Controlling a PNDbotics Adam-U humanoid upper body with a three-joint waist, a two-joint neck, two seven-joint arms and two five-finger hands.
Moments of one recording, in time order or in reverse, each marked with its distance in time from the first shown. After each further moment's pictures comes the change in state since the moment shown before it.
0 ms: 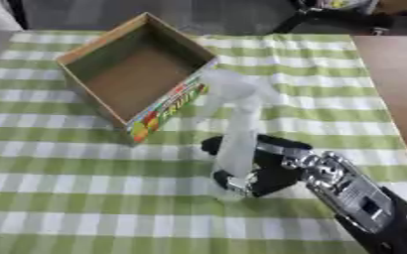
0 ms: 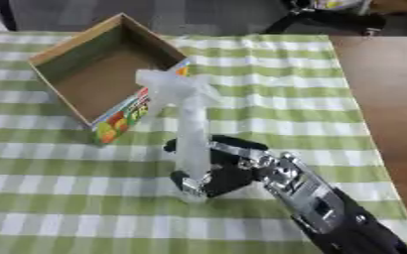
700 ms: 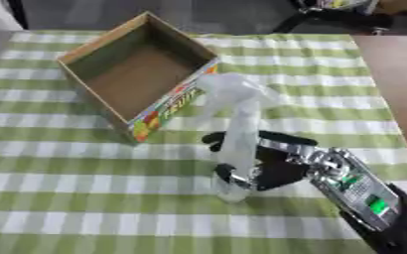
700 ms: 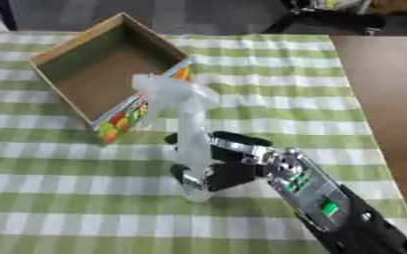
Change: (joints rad) left arm 0.001 0.000 0.000 0.000 0.000 0.001 0.004; right arm 0.000 -0.010 -0.015 -0.026 0.030 -0.024 0.052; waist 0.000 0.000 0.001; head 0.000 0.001
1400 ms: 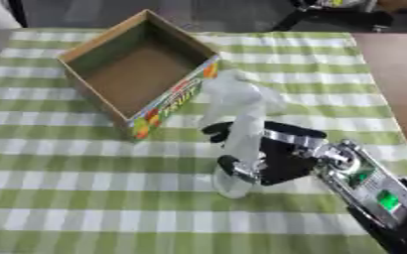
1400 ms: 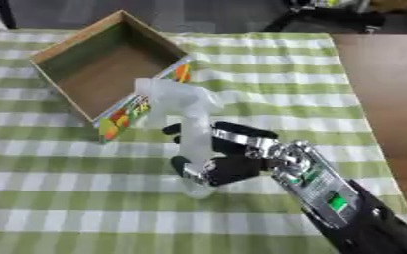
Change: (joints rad) left arm 0.001 0.008 0.000 0.000 0.005 0.000 0.001; right arm 0.001 -0.021 -0.014 -0.074 -0.019 0.021 -0.018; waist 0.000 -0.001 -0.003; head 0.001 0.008
